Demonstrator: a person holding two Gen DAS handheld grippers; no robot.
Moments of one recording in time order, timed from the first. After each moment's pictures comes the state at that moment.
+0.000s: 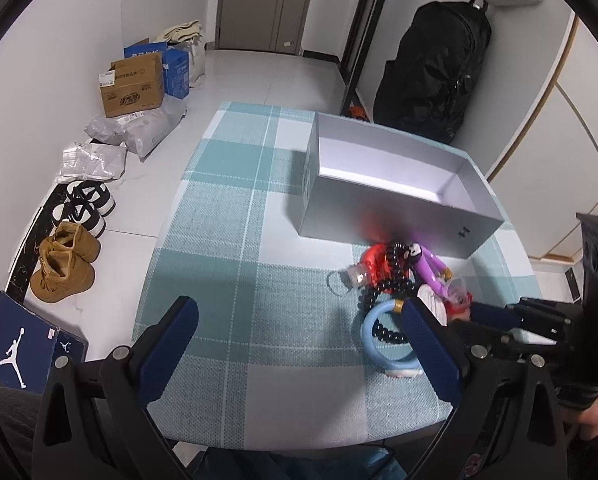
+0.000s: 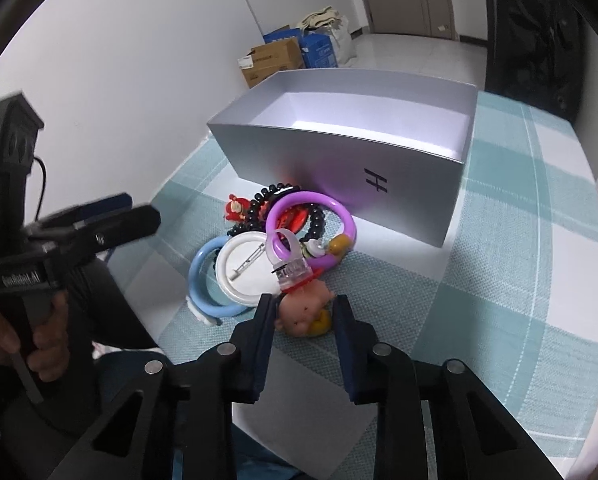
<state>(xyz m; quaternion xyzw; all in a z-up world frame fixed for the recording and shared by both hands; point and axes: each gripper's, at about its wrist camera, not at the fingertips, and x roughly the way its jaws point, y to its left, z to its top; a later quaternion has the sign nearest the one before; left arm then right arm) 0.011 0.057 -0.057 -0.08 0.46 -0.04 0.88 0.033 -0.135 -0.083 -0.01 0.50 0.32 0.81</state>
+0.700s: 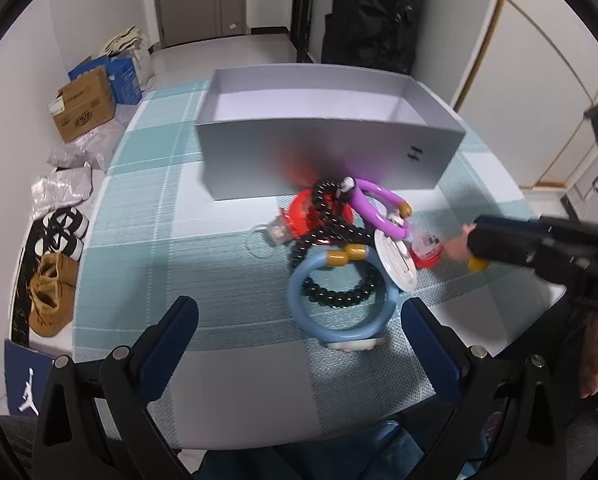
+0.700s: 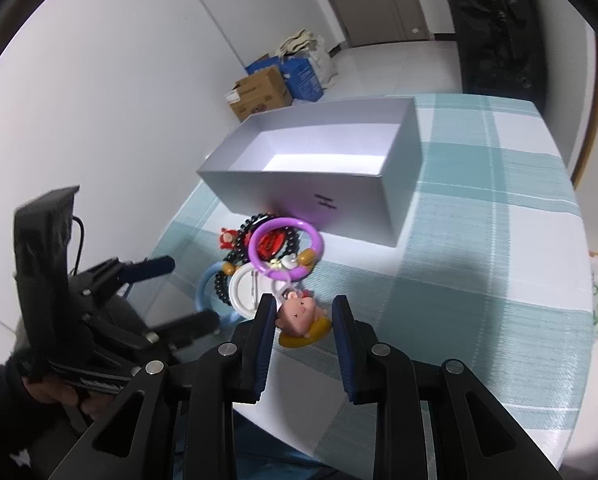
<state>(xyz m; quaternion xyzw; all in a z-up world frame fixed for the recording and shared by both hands) 0.007 0.008 -0.076 0.02 0.49 -0.11 0.86 0.030 -0.170 -0.064 0.06 0.48 0.30 0.82</state>
